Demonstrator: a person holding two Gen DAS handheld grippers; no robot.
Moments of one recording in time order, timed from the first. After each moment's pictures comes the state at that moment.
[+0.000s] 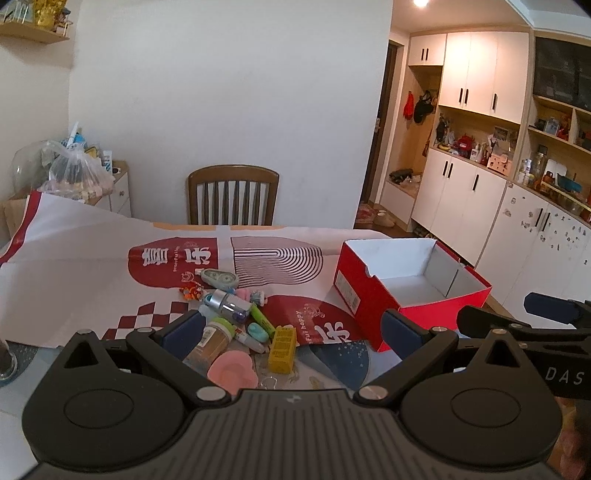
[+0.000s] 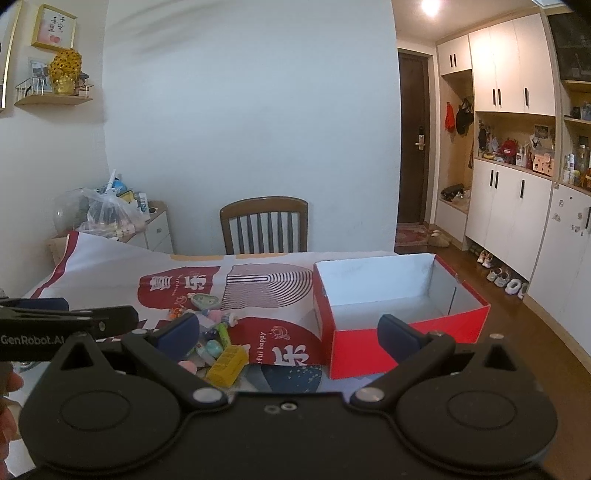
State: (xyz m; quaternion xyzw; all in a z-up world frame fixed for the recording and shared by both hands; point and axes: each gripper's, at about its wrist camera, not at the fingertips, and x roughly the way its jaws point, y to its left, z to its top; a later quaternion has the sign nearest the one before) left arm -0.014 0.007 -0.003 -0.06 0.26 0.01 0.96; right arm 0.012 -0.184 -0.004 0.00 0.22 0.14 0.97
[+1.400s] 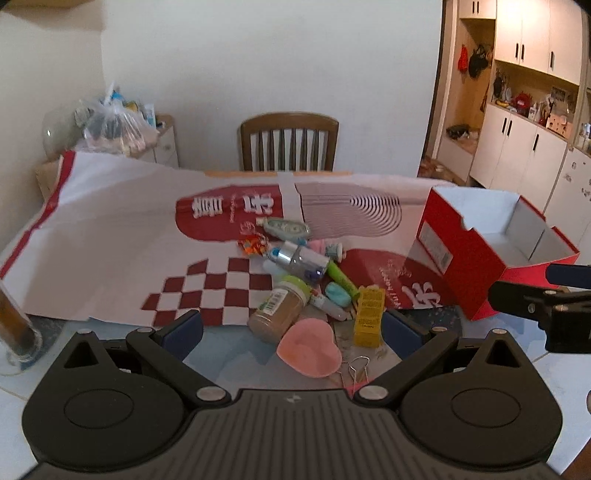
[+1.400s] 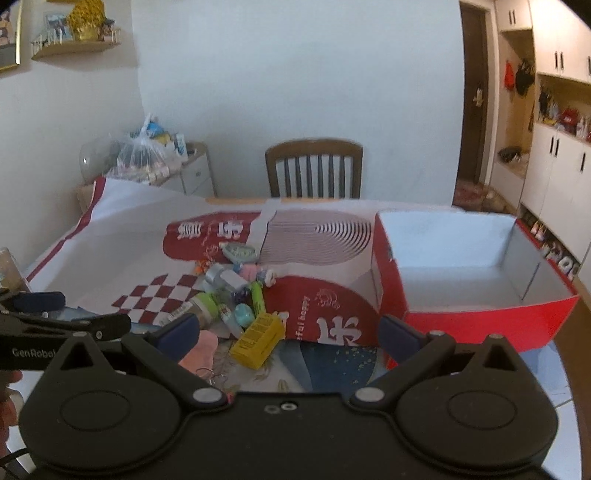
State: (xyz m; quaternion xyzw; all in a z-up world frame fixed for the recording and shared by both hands) left arm 0.051 0.053 -0.071 -0.05 0.34 0.09 0.93; right arm 0.103 -0.149 -0.056 -0.02 0.31 0.22 0.92
